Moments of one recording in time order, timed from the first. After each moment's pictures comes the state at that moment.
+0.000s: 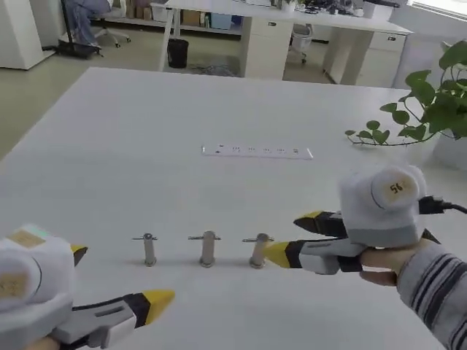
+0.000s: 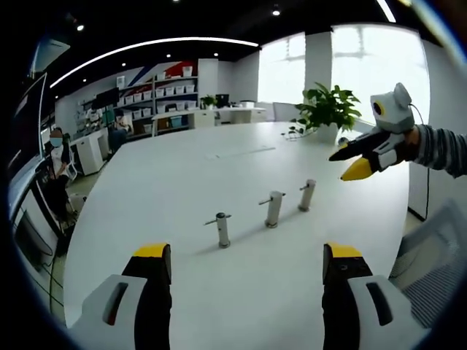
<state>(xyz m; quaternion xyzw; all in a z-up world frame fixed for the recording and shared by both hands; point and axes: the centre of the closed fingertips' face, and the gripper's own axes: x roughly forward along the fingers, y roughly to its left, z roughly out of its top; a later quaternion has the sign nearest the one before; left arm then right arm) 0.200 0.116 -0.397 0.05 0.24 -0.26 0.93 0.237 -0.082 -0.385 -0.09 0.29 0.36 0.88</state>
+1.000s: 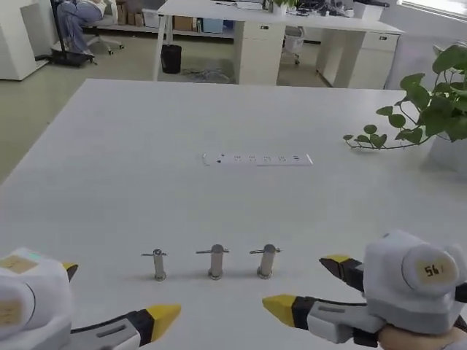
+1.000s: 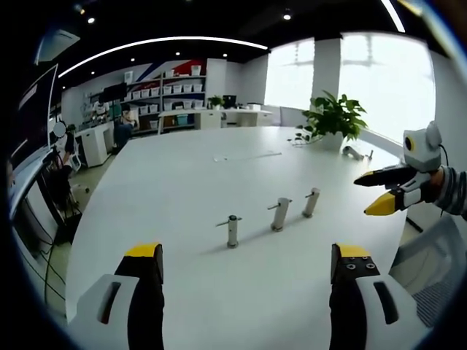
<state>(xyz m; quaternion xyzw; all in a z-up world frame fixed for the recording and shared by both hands) 0.200 0.133 -0.387 0.02 0.24 -0.24 0.94 0.198 -0.078 -0.397 -0.05 0.27 0.29 0.92</state>
